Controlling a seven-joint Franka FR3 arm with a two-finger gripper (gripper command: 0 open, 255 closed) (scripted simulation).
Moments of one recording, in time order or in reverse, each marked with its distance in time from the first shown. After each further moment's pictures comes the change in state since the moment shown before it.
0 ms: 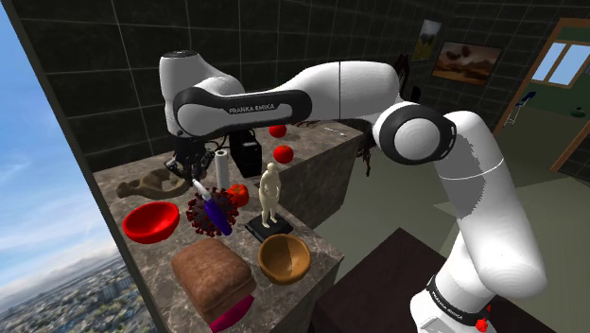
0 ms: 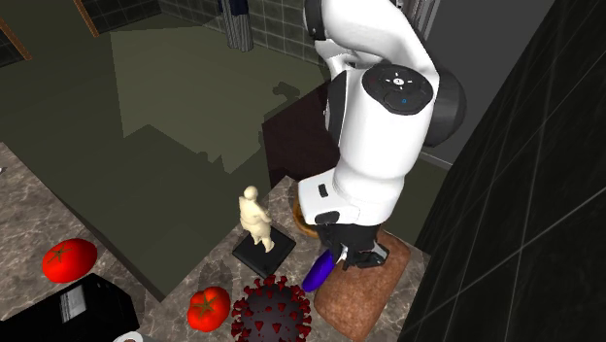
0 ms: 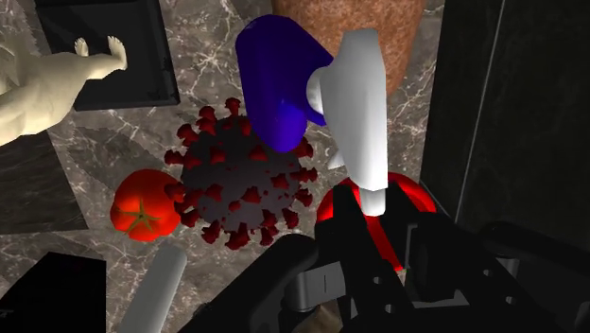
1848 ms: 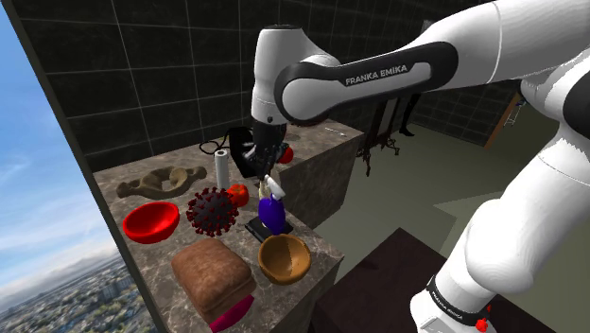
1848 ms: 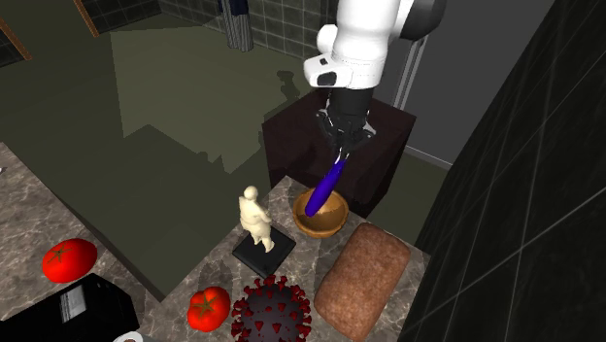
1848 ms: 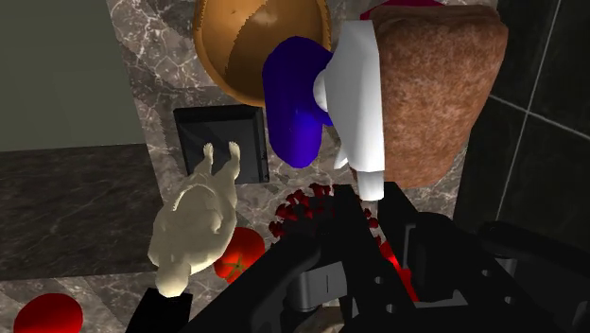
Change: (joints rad) arm -0.210 -0.793 0.033 -0.916 0.279 0.172 -0.155
